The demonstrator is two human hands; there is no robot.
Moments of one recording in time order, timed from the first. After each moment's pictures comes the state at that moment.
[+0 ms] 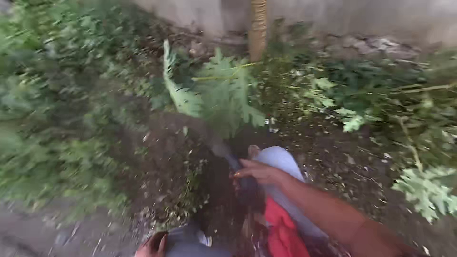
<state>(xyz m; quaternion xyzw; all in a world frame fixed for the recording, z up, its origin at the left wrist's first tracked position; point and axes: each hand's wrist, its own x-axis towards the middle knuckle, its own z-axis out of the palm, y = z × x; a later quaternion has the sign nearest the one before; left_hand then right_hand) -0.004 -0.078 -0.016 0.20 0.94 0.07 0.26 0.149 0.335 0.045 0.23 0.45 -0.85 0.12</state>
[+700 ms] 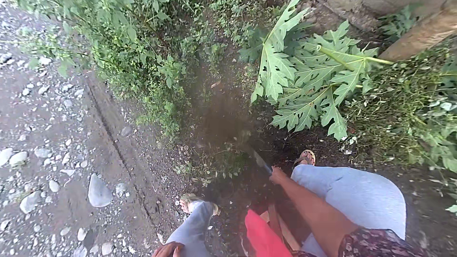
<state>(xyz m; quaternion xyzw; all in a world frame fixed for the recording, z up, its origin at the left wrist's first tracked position) 0.139 -0.202 -0.023 0.03 0.97 0.17 0.20 0.053 0.258 -0.212 0.29 0.78 -0.31 0.46</state>
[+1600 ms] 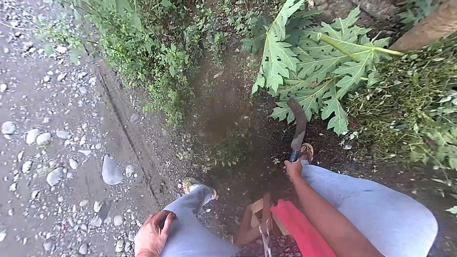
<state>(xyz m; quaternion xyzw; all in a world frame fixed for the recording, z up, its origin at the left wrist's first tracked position) 0.121 -0.200 -0.015 -0.03 0.97 0.11 0.21 0.109 0.305 -0.191 0.55 0.69 -0.46 0.13</state>
